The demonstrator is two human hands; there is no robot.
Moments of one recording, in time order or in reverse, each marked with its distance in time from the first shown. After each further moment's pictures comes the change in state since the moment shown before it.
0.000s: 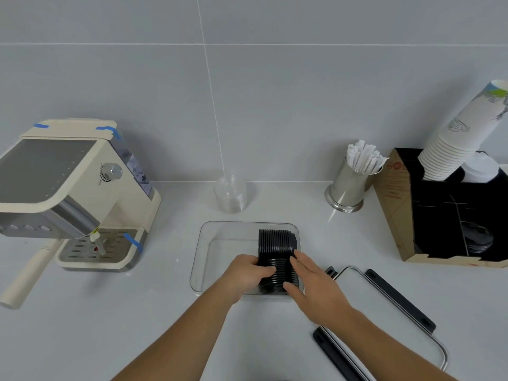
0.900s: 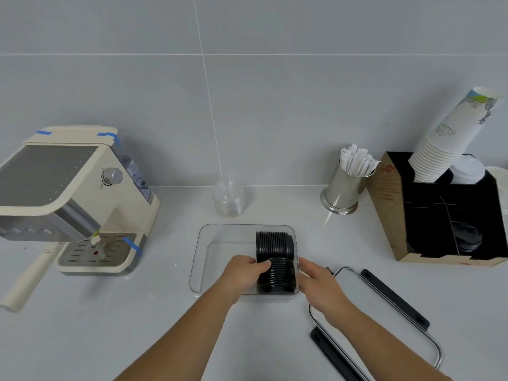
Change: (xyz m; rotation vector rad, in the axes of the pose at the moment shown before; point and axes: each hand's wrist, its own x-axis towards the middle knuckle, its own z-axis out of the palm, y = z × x) left_hand -0.018 0.014 0.000 0.048 0.095 -0.011; right_hand -0.008 -0.023 -0.022 0.844 0.074 0.358
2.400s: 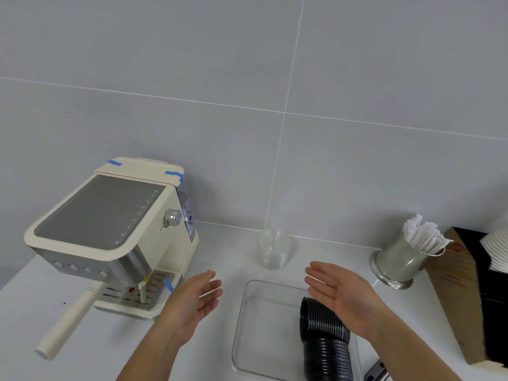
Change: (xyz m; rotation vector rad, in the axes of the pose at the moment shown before) left_hand -0.005 -0.016 -0.188 -0.857 0.224 -0.015; right_hand 0.066 -0.131 0.039 0.537 -0.120 0.105
